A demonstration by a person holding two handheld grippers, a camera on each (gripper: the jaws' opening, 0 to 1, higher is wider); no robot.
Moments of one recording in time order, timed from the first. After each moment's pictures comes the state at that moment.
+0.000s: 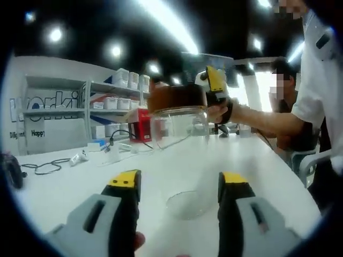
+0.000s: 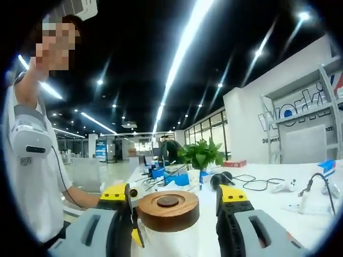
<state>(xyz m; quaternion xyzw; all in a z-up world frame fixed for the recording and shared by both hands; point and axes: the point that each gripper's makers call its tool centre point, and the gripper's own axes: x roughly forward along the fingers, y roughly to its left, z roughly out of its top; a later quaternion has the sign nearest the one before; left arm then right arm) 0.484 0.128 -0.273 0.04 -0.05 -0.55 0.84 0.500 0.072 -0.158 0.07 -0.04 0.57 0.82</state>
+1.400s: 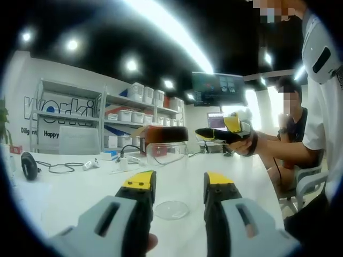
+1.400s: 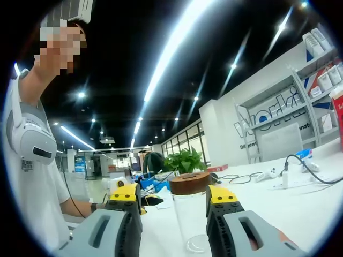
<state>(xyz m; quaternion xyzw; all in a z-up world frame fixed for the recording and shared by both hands) 0.437 0.158 -0.240 -0.02 -0.08 -0.49 0.87 0.436 0.026 -0.187 0.12 -0.06 0.48 0.87</state>
